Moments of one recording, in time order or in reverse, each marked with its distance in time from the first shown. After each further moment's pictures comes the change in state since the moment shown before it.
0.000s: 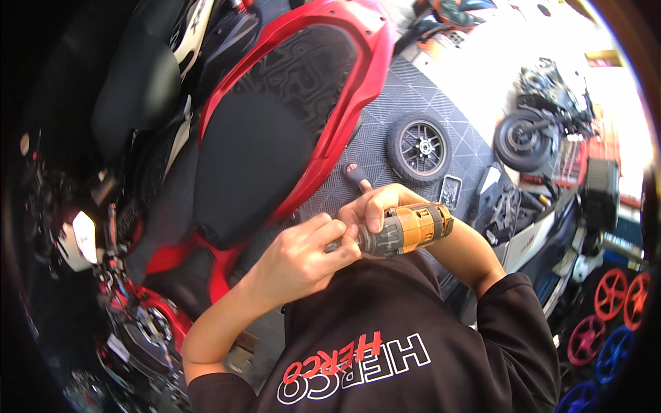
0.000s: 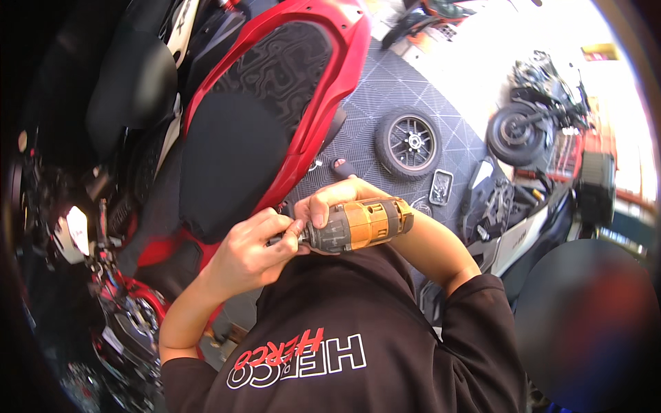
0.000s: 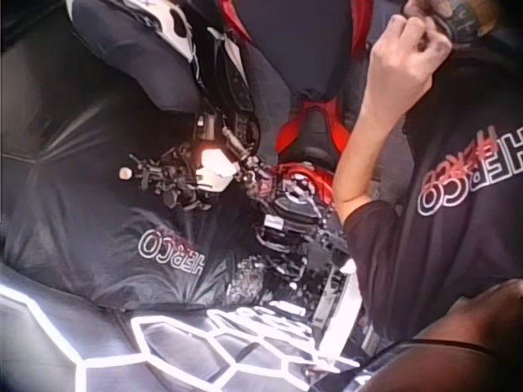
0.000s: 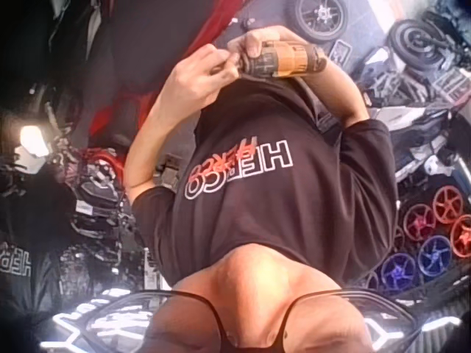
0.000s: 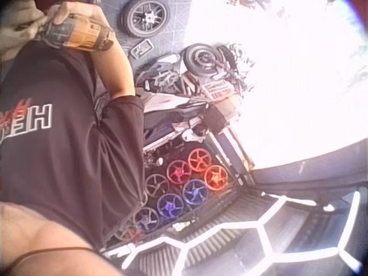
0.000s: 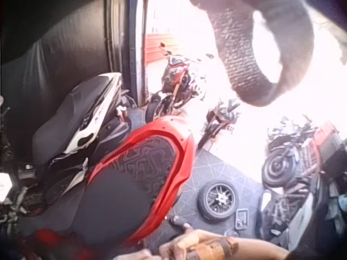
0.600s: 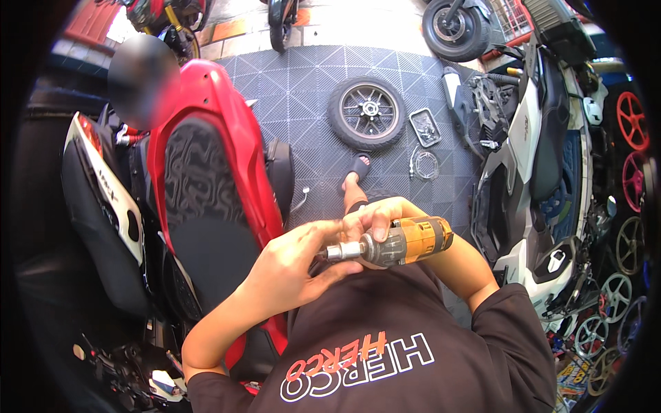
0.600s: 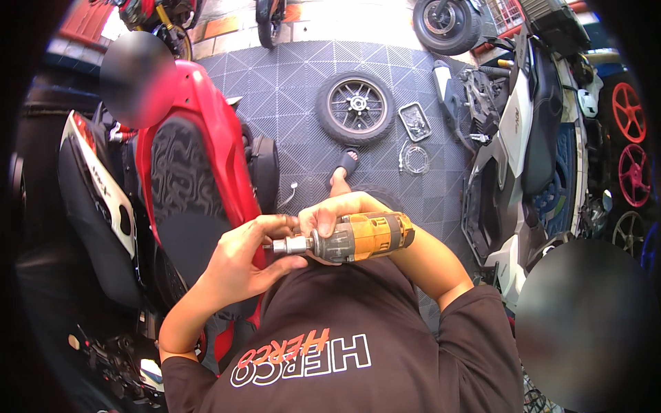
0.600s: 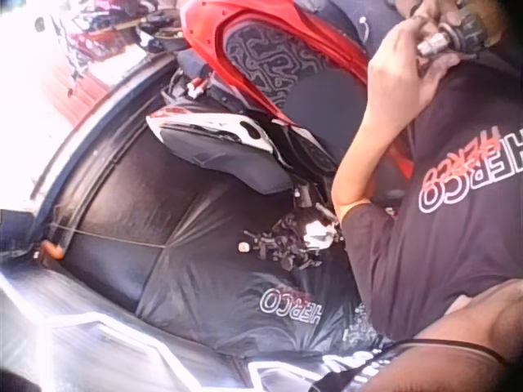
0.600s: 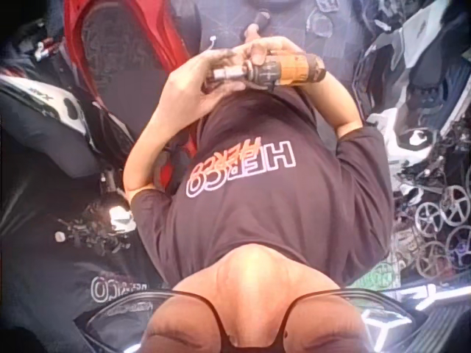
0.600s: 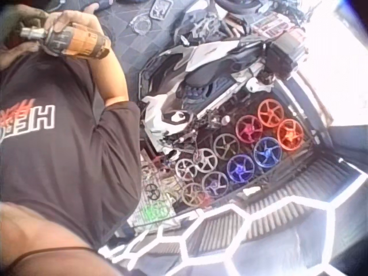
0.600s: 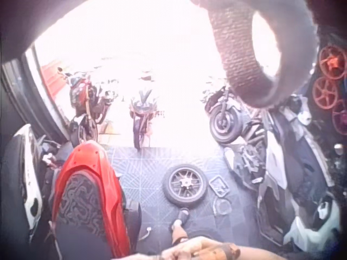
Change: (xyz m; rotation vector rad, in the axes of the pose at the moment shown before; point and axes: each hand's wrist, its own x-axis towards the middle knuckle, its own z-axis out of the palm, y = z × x) left_hand 0.188 0.002 0.100 -0.439 -0.491 0.023; right_hand -0.173 -0.040 -0.021 -0.094 0.536 -0.466
